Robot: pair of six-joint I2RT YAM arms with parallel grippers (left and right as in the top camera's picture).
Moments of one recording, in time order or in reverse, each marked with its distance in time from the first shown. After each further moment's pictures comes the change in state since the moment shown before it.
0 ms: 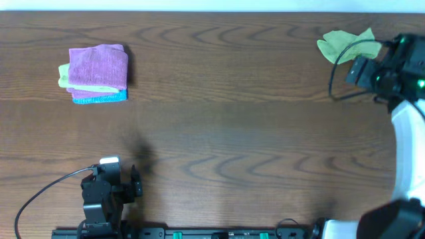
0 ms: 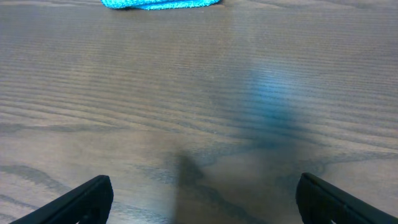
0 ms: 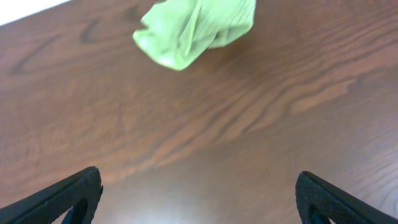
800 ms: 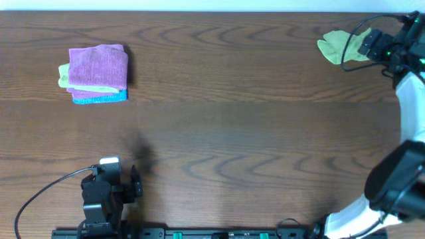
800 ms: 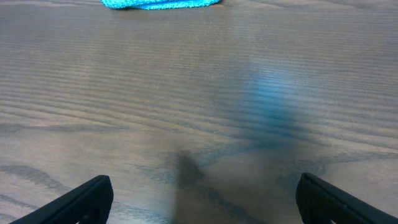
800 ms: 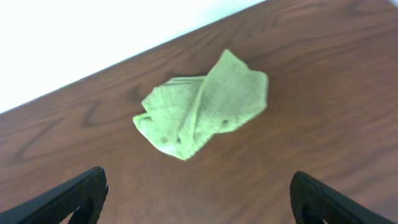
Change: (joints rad) left arm 0.000 0.000 0.000 0.000 0.000 0.000; right arm -0.068 0.299 0.113 0.356 -0.138 0.043
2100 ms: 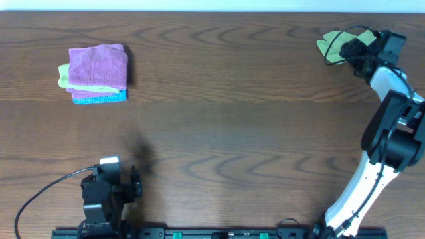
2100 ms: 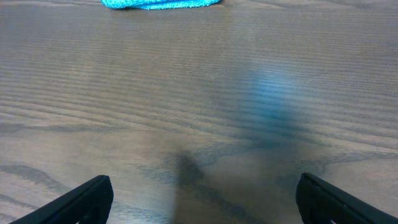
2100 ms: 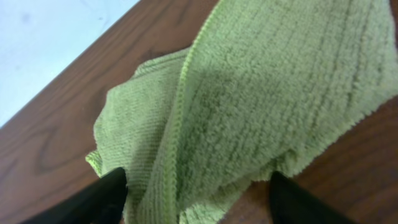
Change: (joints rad) left arm 0.000 0.000 0.000 0.000 0.000 0.000; right arm 0.000 0.454 0.110 0.310 -0.137 0.246
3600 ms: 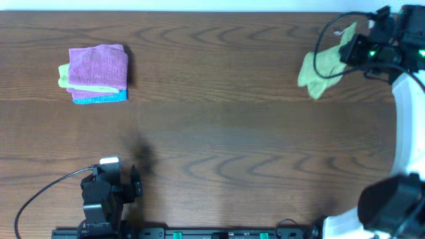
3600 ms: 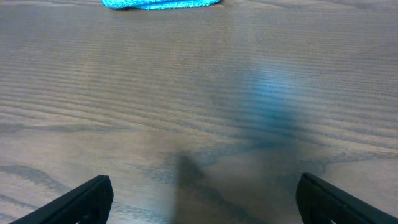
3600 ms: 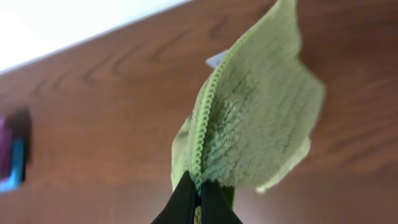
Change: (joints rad) left arm 0.000 0.000 0.000 0.000 0.000 0.000; right arm 0.137 -0.633 0.013 -0.818 -0.118 -0.283
